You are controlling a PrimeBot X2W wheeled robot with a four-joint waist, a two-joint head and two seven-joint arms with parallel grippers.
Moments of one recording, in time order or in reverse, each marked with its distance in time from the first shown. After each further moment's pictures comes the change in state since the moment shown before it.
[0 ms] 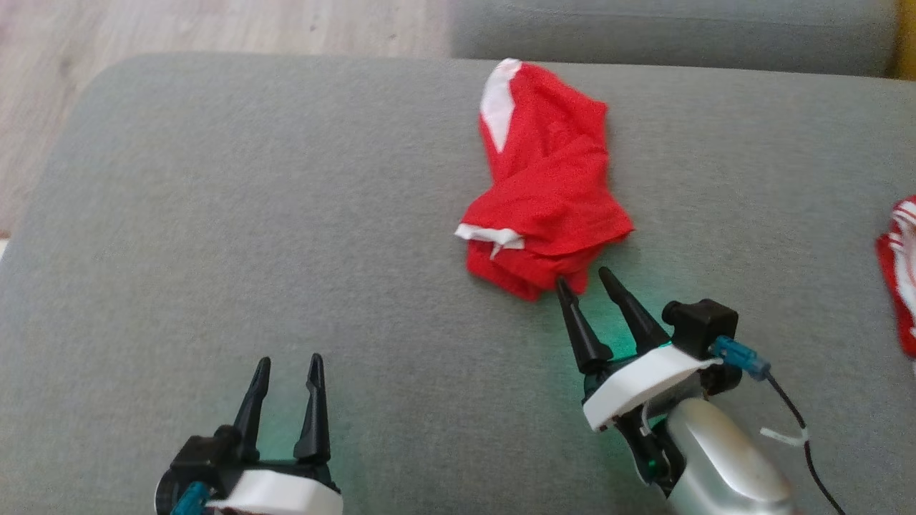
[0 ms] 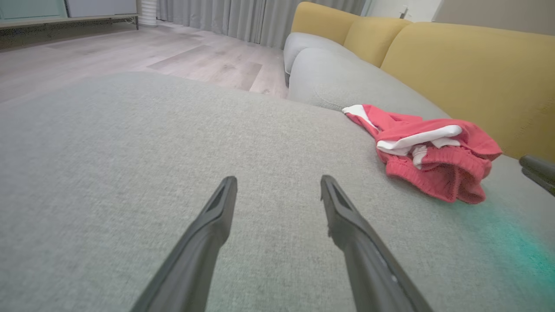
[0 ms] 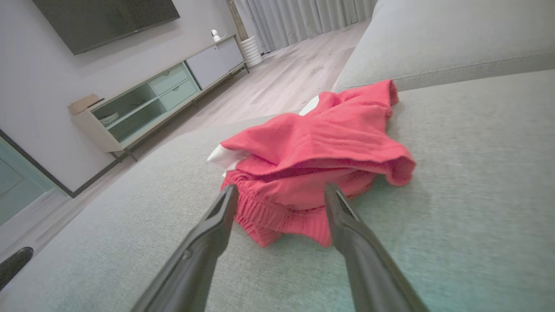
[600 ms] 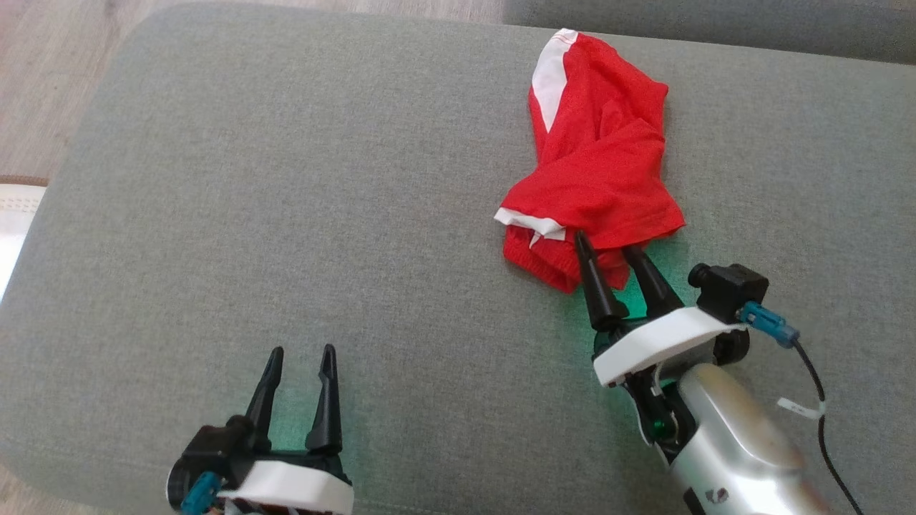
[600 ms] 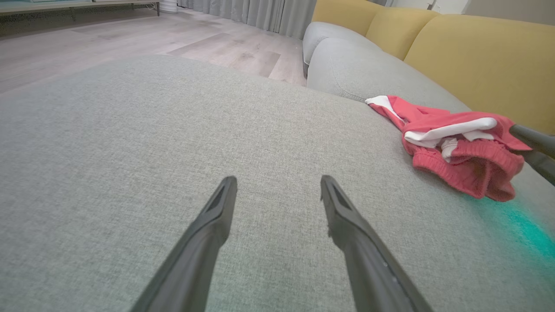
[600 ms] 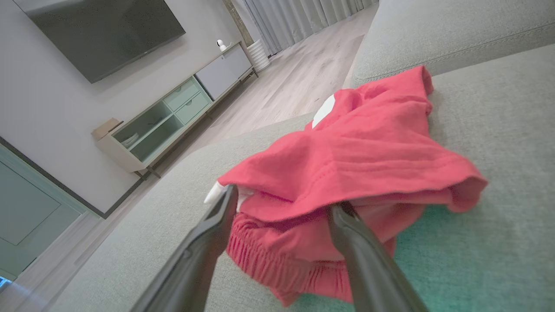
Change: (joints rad) left arm -0.023 0.000 -0.039 -0.001 -0.023 0.010 0.000; right arm -0.070 -0.002 -0.023 0.000 0.133 0.000 0.000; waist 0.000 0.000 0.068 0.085
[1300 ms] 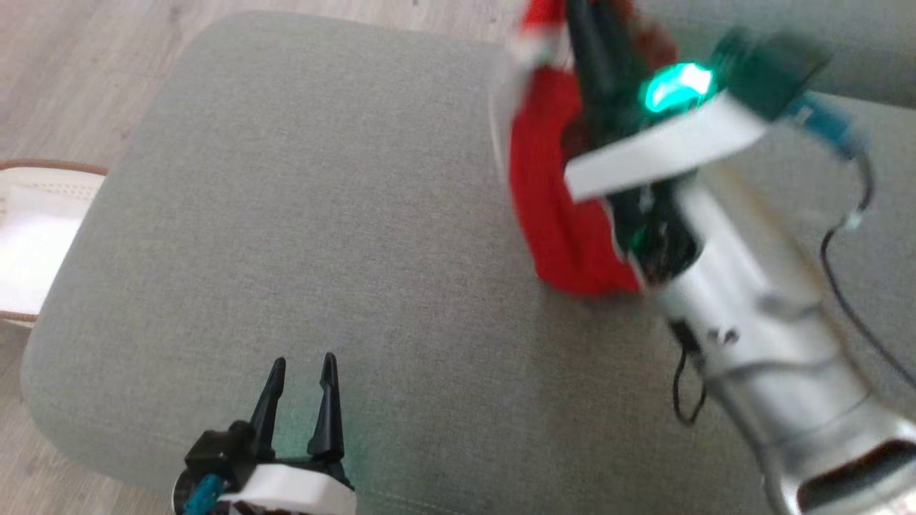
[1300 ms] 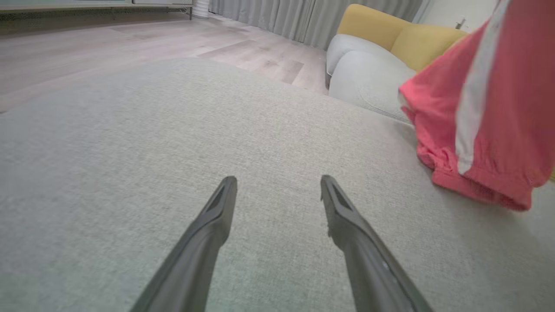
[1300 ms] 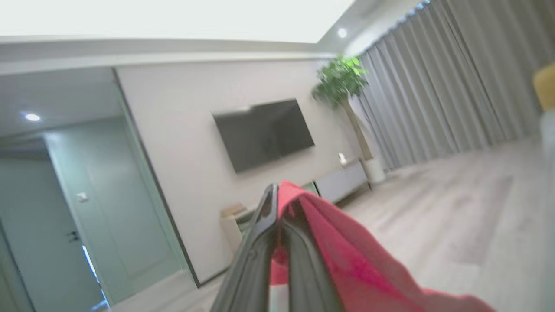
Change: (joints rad) left arm -0.010 -0.001 -0.025 0.040 -0.053 0.017 0.000; right arm -0.365 -0.011 0.110 -0.220 0.128 0.000 0.000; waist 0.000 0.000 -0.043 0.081
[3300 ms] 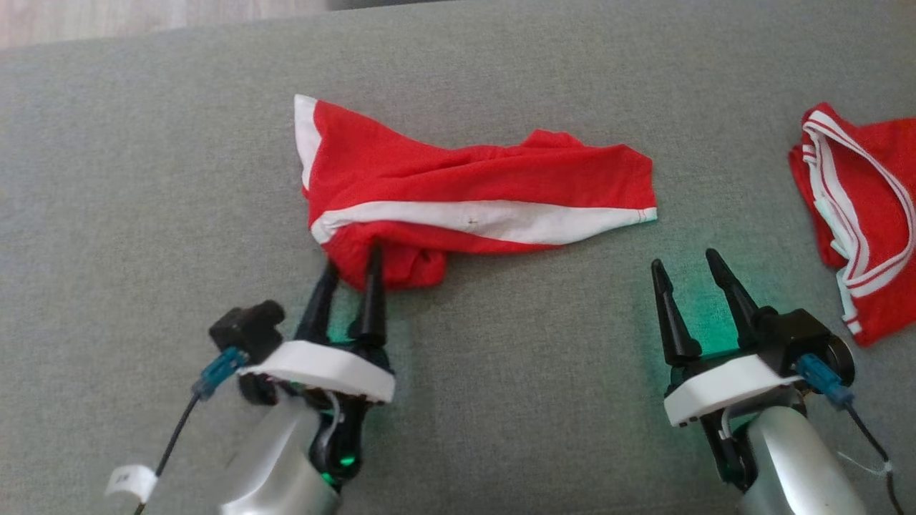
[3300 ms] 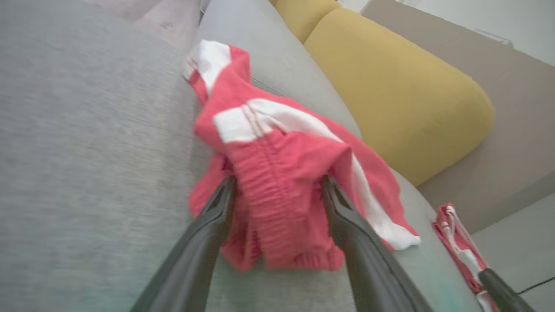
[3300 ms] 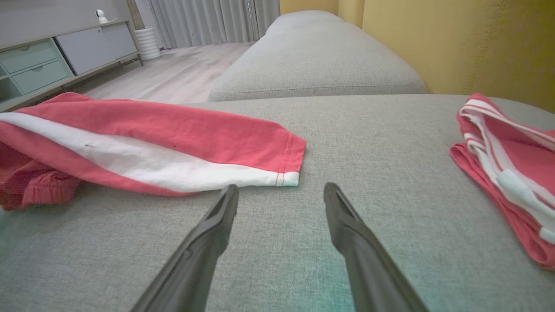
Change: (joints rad) left arm -0.352 0.003 -0.229 0.197 -0.425 -0.073 0.000; right arm 0.567 -0.011 -0.401 0.021 -0.615 0.000 0.000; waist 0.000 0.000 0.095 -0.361
